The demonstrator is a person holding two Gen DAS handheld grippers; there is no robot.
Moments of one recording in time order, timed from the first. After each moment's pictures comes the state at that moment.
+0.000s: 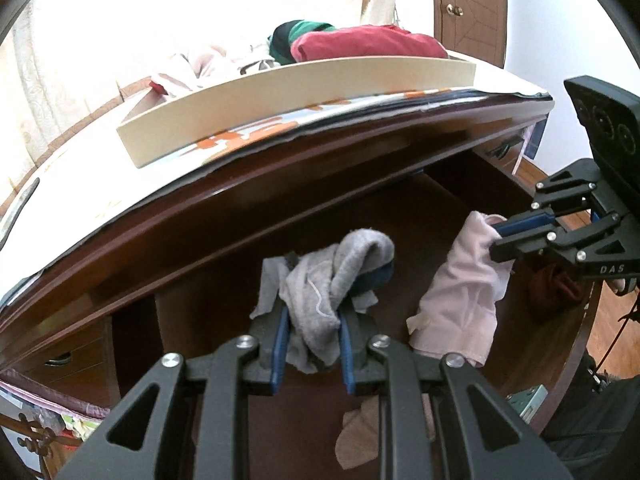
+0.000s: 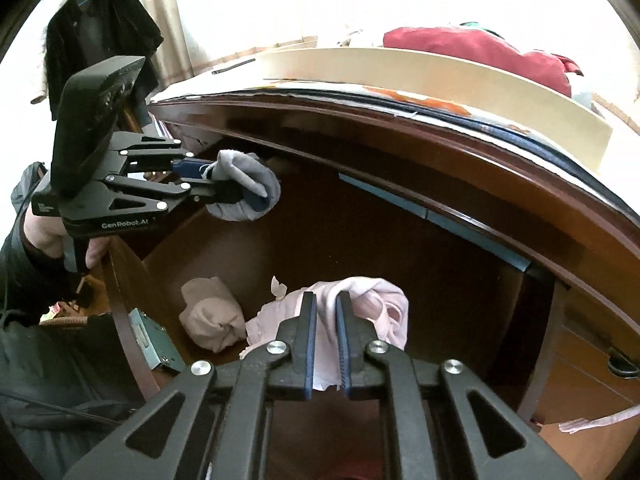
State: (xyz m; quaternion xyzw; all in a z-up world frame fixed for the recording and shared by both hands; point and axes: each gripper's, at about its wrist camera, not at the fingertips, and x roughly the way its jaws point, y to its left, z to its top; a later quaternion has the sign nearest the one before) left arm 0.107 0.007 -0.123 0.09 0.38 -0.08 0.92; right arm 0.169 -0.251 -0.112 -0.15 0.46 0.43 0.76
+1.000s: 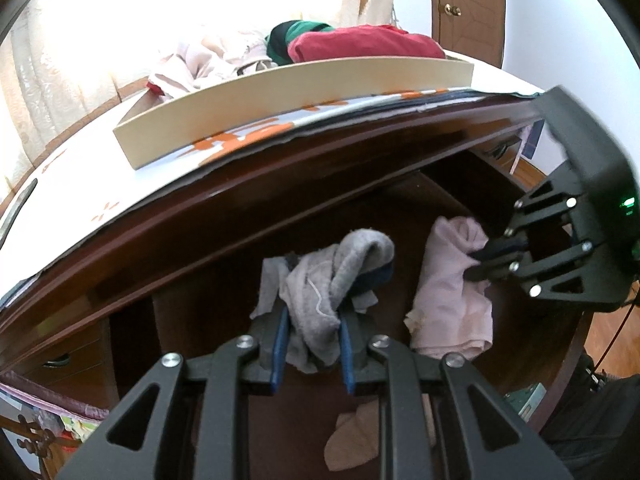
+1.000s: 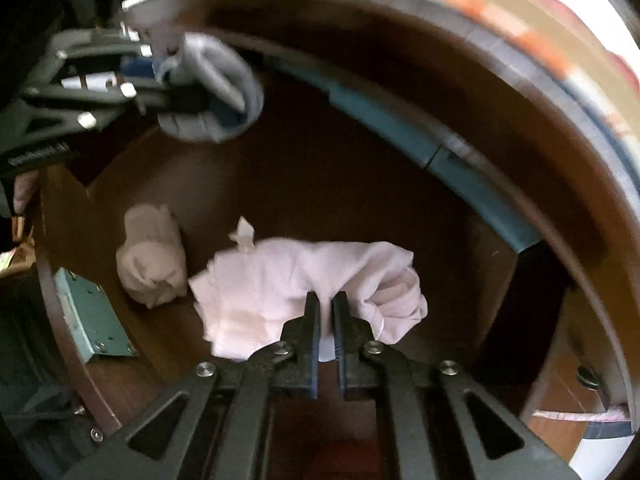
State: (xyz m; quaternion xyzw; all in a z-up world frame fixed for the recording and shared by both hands) left arm 0.111 0.006 -0.128 0.09 0.38 -0.08 0.92; right arm 0.163 -0.208 -0.145 -0.29 0.51 0.37 0.72
